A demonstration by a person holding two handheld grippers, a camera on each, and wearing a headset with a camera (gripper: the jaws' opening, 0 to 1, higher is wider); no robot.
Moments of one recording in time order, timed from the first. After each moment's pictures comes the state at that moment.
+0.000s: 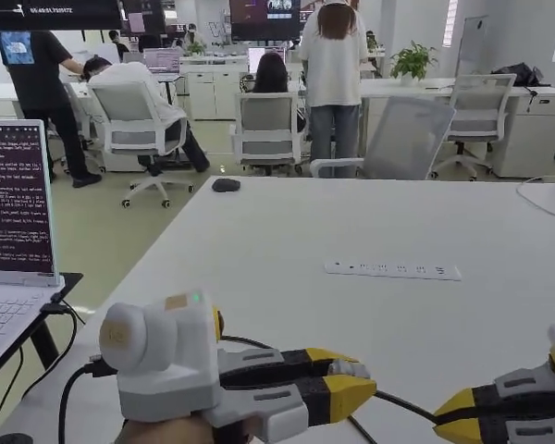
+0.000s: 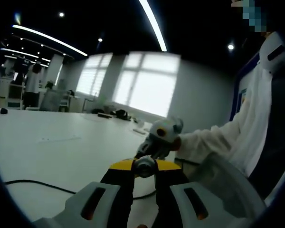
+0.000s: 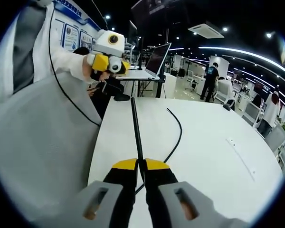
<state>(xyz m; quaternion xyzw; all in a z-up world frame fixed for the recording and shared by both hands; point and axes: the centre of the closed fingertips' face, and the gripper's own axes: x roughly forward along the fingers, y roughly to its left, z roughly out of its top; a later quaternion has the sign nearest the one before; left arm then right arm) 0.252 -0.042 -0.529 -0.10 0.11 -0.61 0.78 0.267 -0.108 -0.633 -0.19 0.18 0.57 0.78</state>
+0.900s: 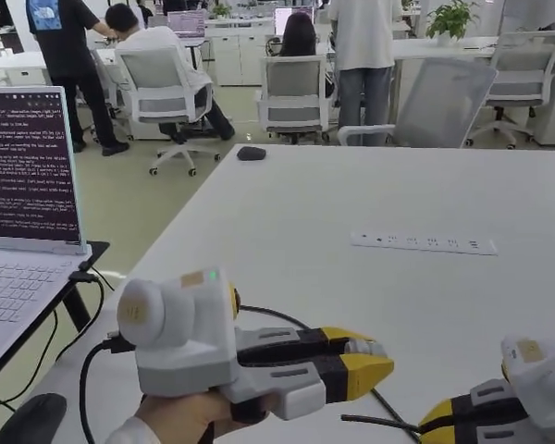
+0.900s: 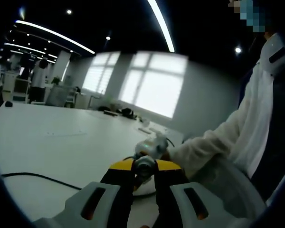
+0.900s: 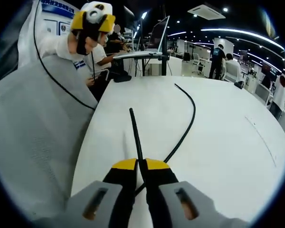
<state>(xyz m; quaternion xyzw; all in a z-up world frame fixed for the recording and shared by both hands) 0.264 -0.034 -0.538 -0.11 0.13 -0.59 0.79 0.288 -0.086 -0.720 -0.18 0.26 0.59 0.74</state>
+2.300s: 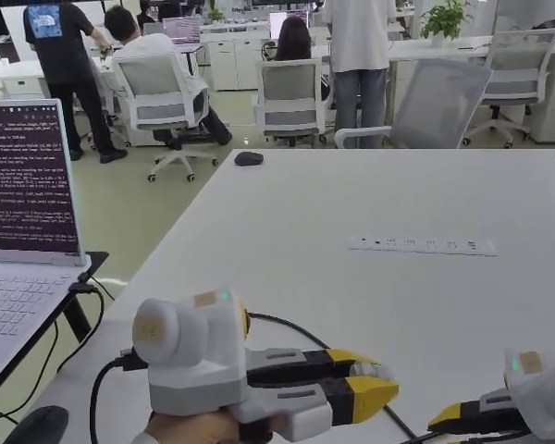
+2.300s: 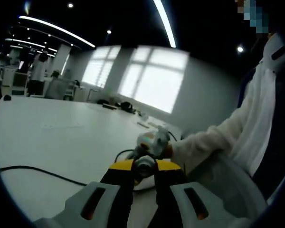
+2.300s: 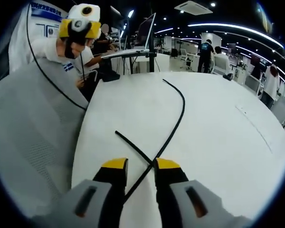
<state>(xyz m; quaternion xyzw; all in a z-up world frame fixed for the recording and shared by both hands) 0.260 -0.040 -0.555 -0.11 0.16 -0.59 0.78 0.287 -0.102 -0.712 -0.17 0.27 0.54 0.78</state>
